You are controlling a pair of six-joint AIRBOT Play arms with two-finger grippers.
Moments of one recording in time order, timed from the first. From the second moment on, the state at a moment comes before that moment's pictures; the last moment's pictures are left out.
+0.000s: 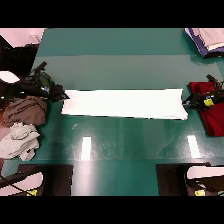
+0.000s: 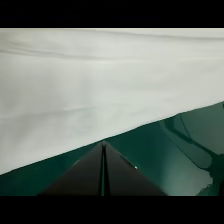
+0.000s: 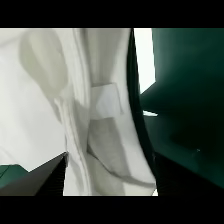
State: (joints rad) left arm 0.07 -1.29 1.05 0.86 -1.16 -1.29; right arm -0.56 -1.60 1.21 -1.01 1.39 1.08
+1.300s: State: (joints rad) left arm -0.41 -1.67 1.43 0.82 -0.97 -1.37; right arm -0.32 -1.49 1.47 -0.80 1.48 1.15
